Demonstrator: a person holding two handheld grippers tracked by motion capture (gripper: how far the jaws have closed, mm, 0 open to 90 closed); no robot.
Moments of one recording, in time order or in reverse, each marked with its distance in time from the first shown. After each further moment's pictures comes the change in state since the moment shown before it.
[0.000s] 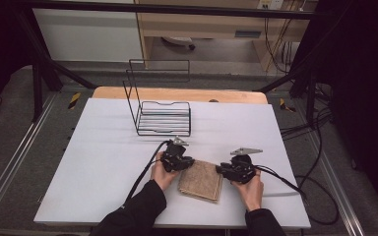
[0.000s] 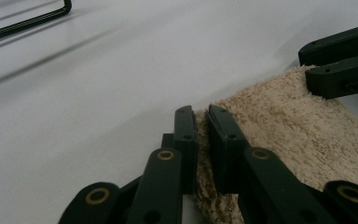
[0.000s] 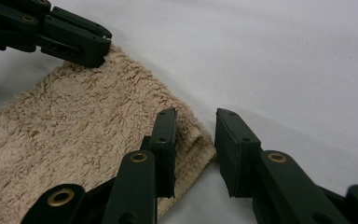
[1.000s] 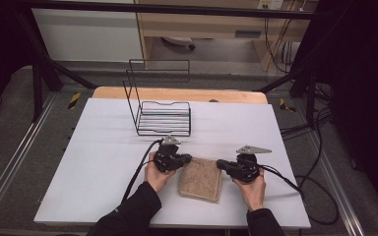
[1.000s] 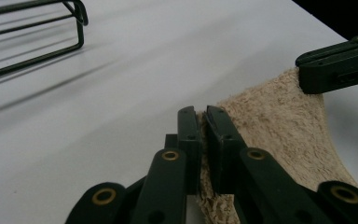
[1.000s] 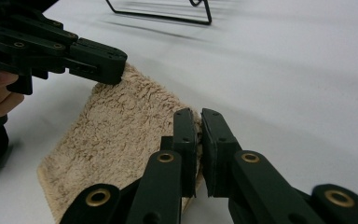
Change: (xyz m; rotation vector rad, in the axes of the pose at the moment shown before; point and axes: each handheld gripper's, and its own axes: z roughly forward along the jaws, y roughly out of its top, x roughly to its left) left arm 0.001 -0.004 -0.032 -0.130 -0.055 -0.007; right arm 0.007 0.008 -0.026 -0.128 0.108 0.009
